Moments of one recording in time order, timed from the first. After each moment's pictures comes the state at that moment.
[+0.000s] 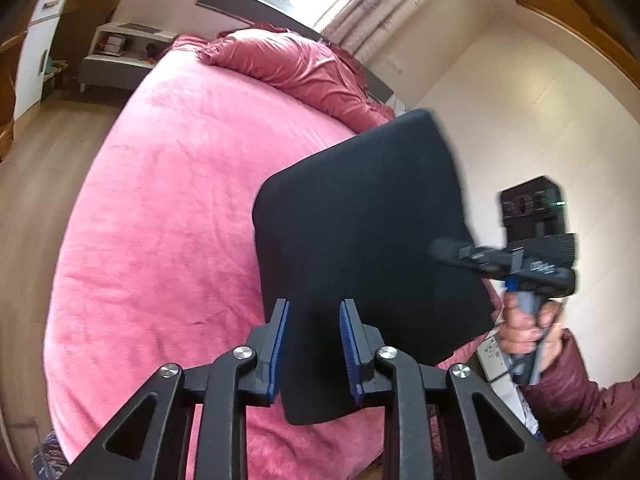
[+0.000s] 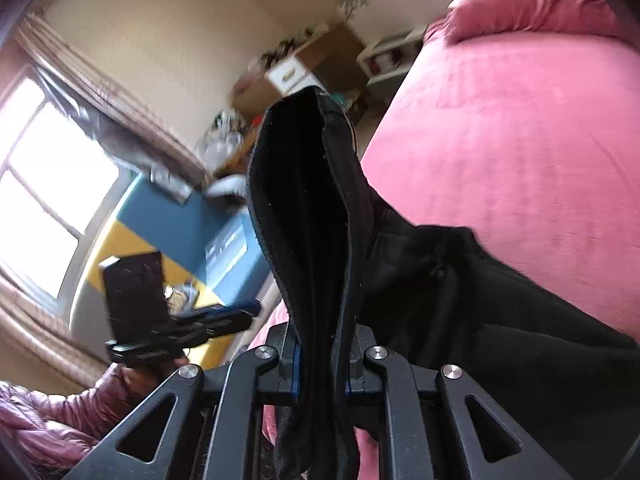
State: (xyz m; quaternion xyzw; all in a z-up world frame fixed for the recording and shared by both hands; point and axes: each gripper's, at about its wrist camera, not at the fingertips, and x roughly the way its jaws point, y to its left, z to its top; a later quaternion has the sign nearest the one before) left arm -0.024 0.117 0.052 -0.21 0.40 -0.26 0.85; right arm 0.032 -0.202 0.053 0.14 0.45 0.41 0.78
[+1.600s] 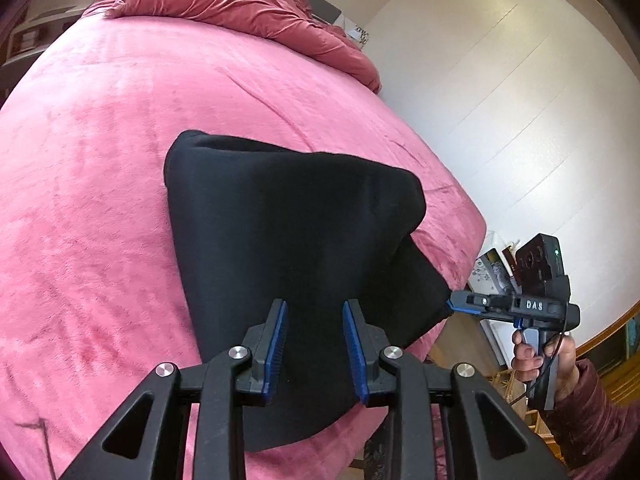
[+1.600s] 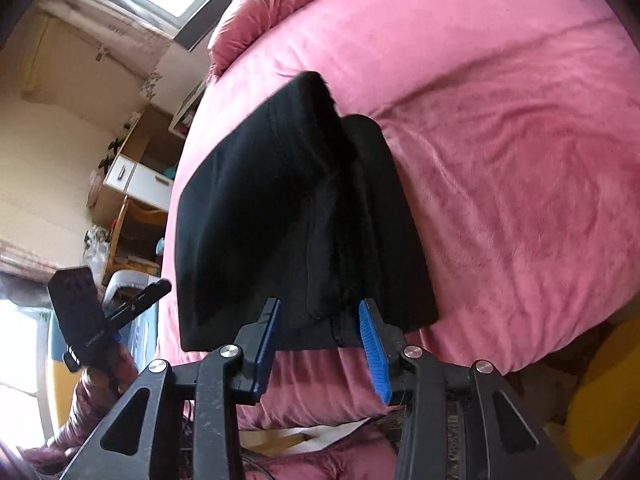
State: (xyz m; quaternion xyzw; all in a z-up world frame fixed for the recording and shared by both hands) left arm 0.020 -0.012 -0.003 -0.12 0.48 -0.35 0.80; right arm -0.073 -0.425 -0.052 0.30 0.50 0.10 0.80
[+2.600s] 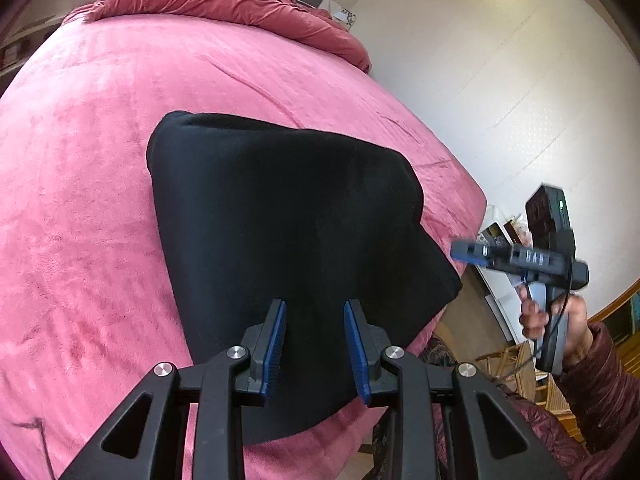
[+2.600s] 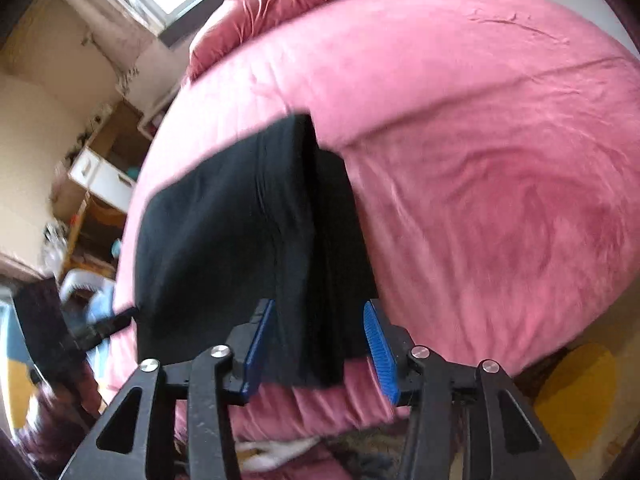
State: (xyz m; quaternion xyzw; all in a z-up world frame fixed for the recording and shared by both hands) left arm 0.011 -0.041 -0.003 -0.09 0.49 -0.37 0.79; right arm -0.063 -0.437 -0.035 0.23 0.49 0.04 0.84
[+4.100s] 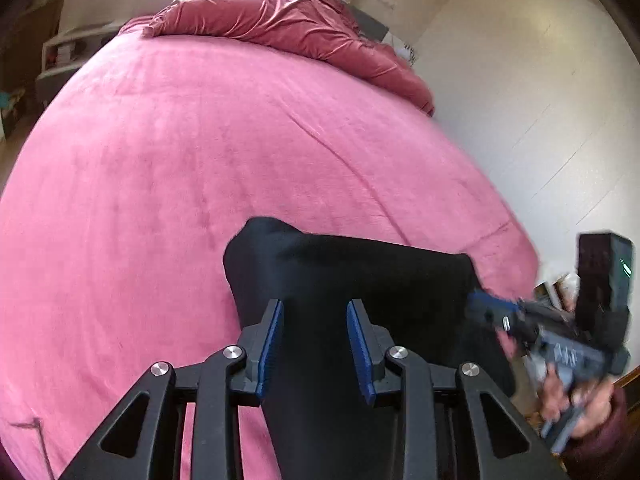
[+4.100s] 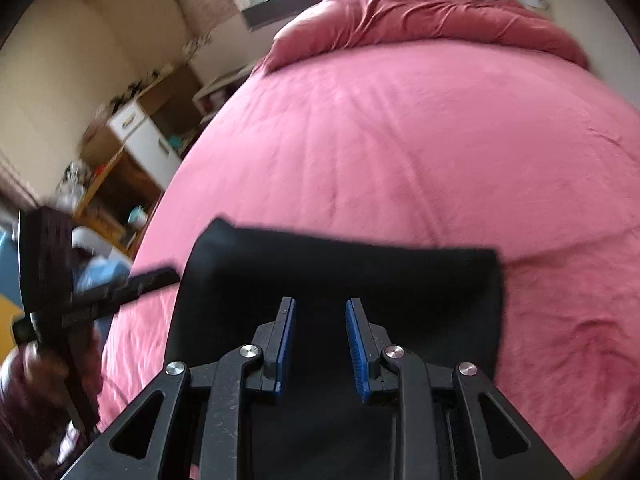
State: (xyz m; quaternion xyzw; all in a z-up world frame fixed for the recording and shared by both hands) left arm 0.080 -0.035 0.001 -0.10 0.47 -0.25 0.84; right arm 0.036 -0.335 -0.010 0.10 0.46 0.13 0.87
